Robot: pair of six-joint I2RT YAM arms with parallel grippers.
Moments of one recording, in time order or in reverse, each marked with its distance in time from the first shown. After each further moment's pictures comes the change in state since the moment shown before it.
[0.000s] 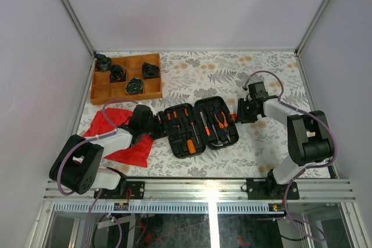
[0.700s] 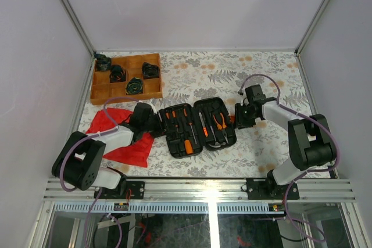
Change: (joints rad) left arm 0.000 0.035 0.034 -0.005 -0.002 0.002; right arm 0.037 -0.041 -0.012 -0.079 -0.081 -0.025
